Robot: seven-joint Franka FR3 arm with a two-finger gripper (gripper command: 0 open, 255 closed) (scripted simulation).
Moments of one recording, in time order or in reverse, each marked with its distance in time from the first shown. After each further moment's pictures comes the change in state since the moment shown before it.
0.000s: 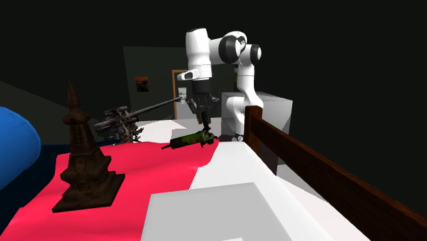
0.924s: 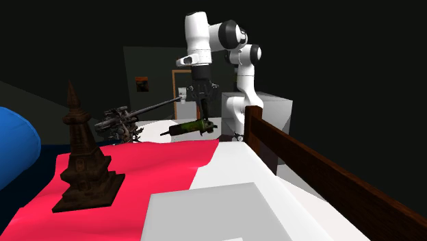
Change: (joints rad) arm -0.002 0.002 -0.002 0.135 -0.002 -0.133 0.009
